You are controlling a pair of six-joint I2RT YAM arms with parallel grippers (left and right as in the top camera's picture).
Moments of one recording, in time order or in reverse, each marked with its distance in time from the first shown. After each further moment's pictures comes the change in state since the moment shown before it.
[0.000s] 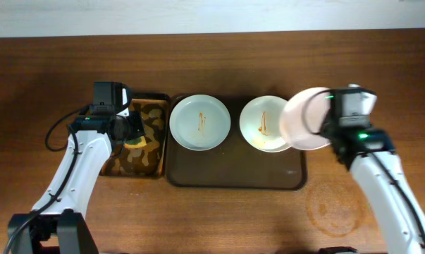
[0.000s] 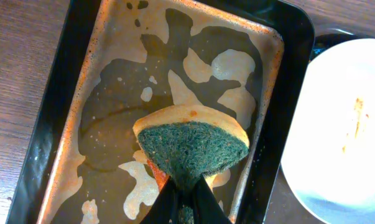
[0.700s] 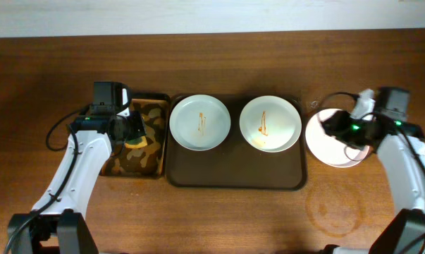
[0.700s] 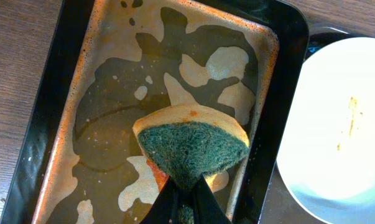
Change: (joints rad) left arm 0.000 0.000 0.000 0.000 0.014 0.000; right arm -0.259 0.185 0.027 0.018 -0.777 -0.190
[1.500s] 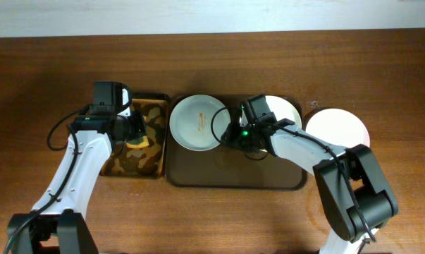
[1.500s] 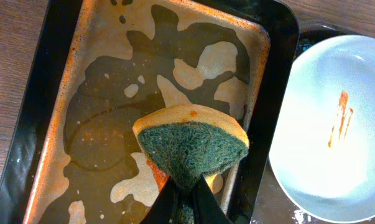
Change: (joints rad) left arm 0.000 0.000 0.000 0.000 0.029 0.003; right arm 0.686 0.379 0.006 0.419 0.033 0.464
